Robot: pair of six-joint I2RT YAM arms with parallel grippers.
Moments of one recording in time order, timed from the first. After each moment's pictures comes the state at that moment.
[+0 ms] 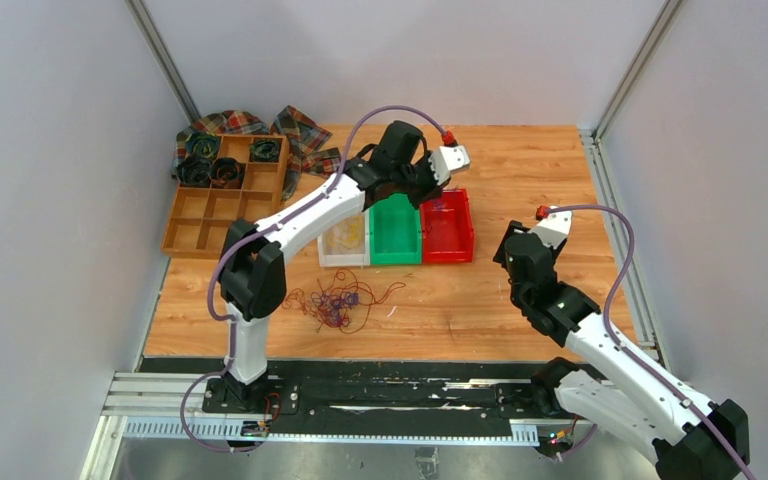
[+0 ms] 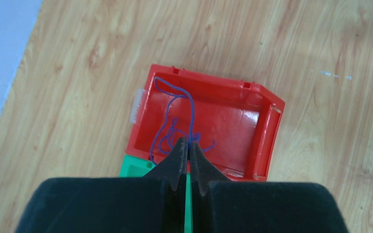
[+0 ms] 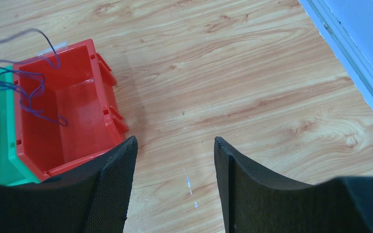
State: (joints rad) left arm -0.70 1.96 1.79 -0.39 0.39 0.46; right arm 0.59 0.81 0.59 -0.25 0.79 0.45
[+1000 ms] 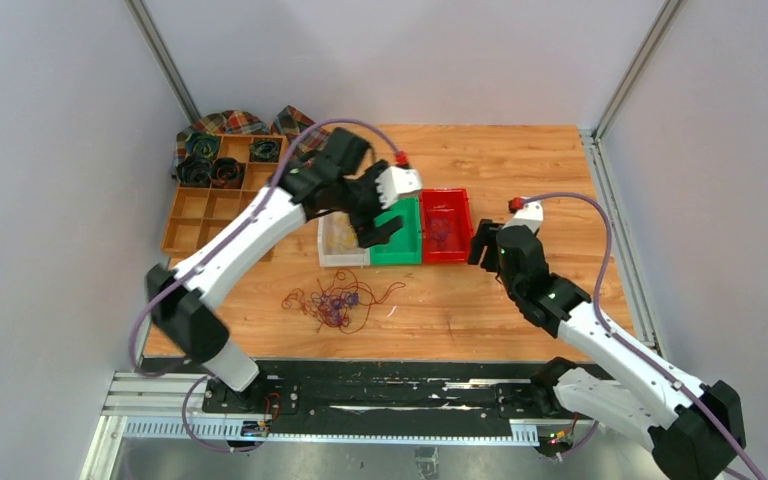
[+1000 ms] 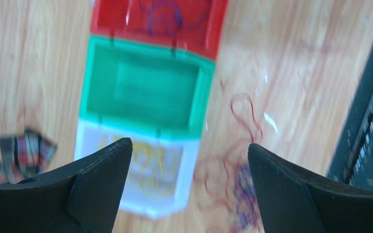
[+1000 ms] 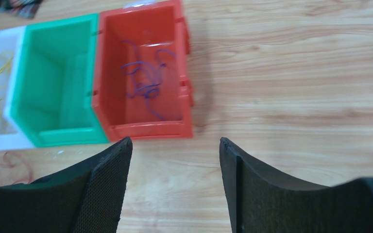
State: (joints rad) left arm -0.67 1.67 1.67 -0.85 0.37 0.59; right arm 0.60 0.88 0.62 -0.20 0.51 0.42
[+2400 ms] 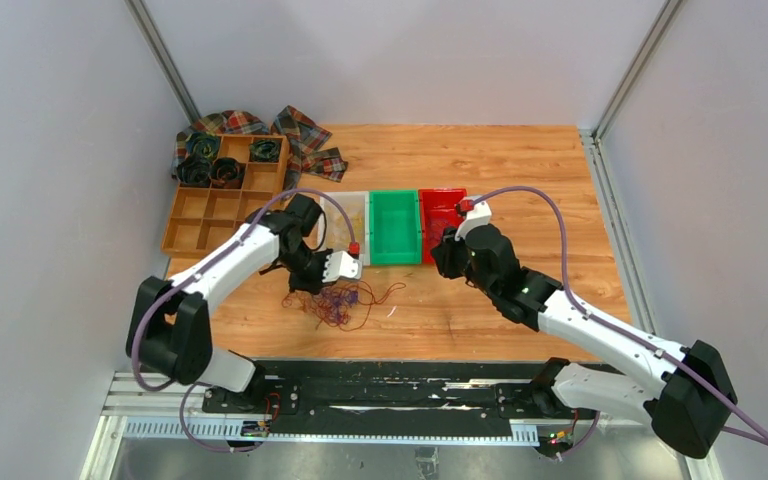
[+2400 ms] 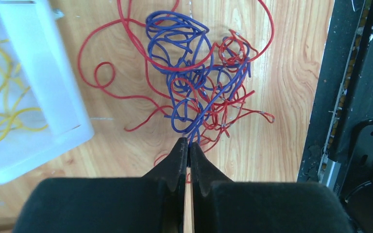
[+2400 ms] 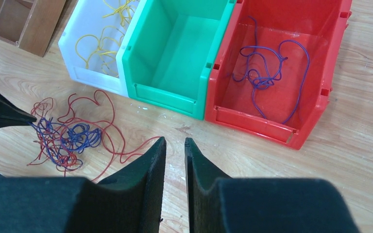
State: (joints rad) left arm -0.40 1.46 1.00 -1.00 0.42 1.20; right arm 0.79 1.05 0.69 -0.07 0.24 0.38
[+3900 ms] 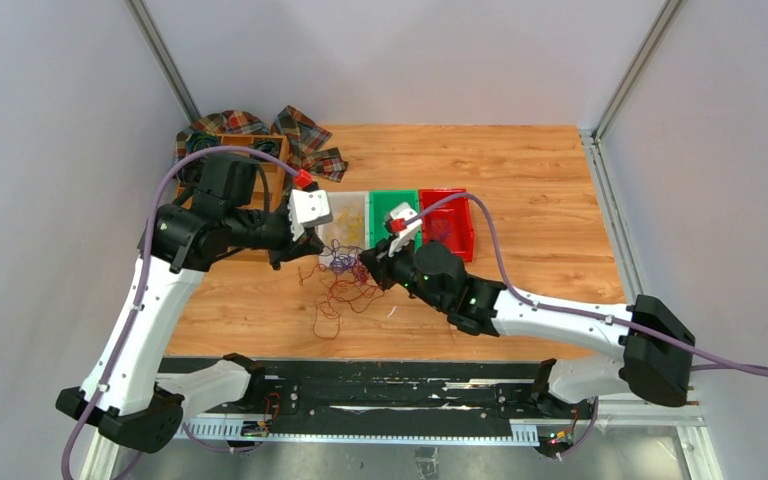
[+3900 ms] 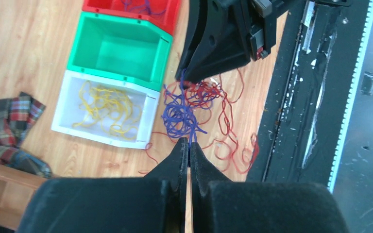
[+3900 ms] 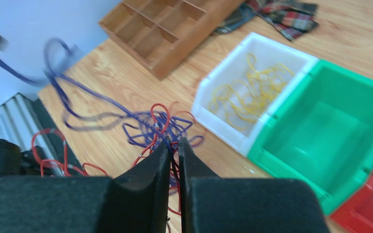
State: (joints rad) left arm -0.40 1.10 1.50 -1.21 0.67 0.70; right arm 1.13 1.33 0.85 0.35 0.24 0.24
